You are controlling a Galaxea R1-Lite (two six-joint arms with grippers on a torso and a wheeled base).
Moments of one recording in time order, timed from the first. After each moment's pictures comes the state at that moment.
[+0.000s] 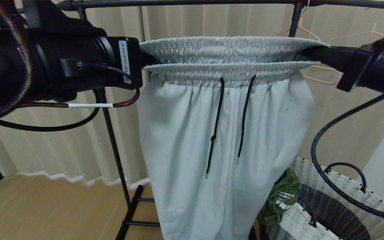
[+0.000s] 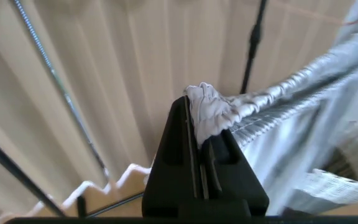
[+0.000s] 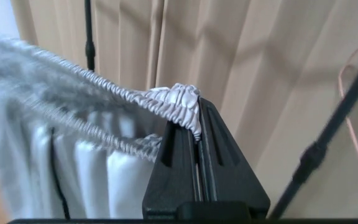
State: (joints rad) left arm -0.70 1.47 -1.34 -0.02 0.24 0.00; right arm 0.37 1.37 -1.05 -0.40 0.19 -0.02
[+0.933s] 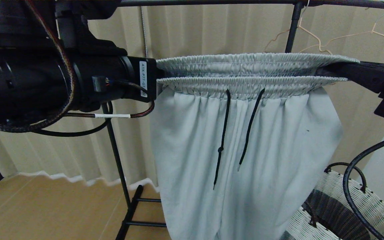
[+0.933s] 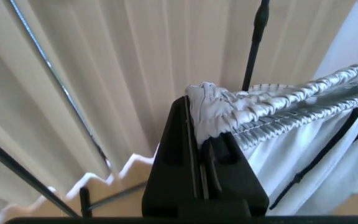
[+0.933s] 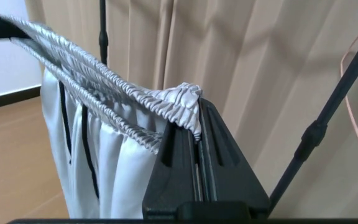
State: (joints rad) left arm -0.70 1.52 -1.32 -0.03 0.24 0.00; right arm 0.38 1.22 -0.91 -0.37 0.20 -0.02
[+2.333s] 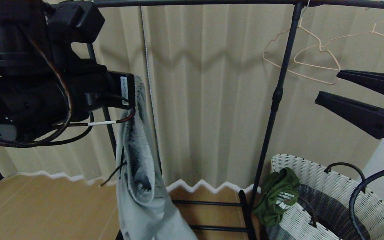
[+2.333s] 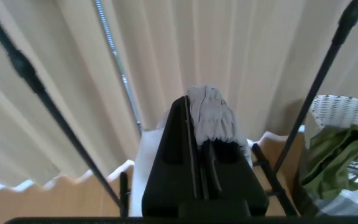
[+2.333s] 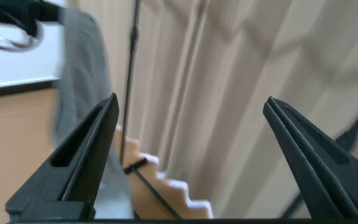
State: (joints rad) left arm -0.60 1.49 -1.17 -0.16 0.36 0.04; right arm 0.36 1.17 -0.76 -0.48 0.34 -0.06
